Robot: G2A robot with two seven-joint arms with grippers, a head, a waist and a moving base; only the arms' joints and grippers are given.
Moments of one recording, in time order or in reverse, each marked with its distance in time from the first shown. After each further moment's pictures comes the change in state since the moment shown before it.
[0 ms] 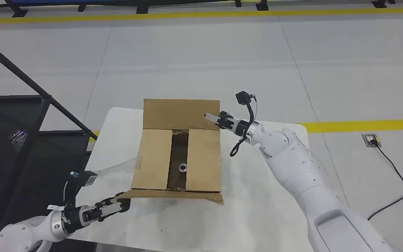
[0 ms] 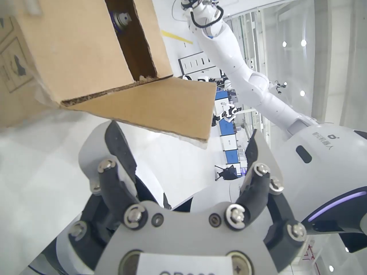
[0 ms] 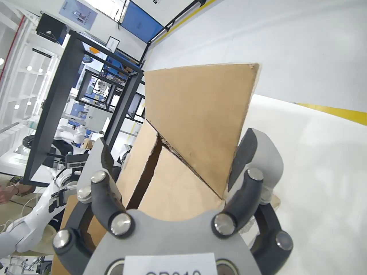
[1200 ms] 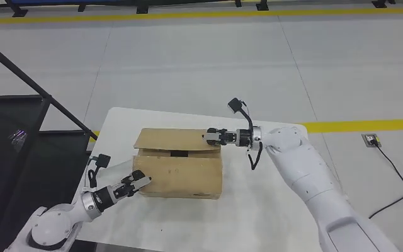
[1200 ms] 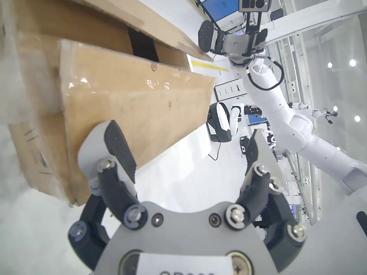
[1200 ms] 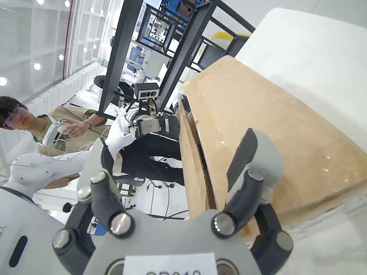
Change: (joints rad) left arm -0.114 -0.048 0.153 -0.145 0.447 0.198 0.462; right arm -0.064 0.094 -0.003 -0.254 0.454 0.066 0.660
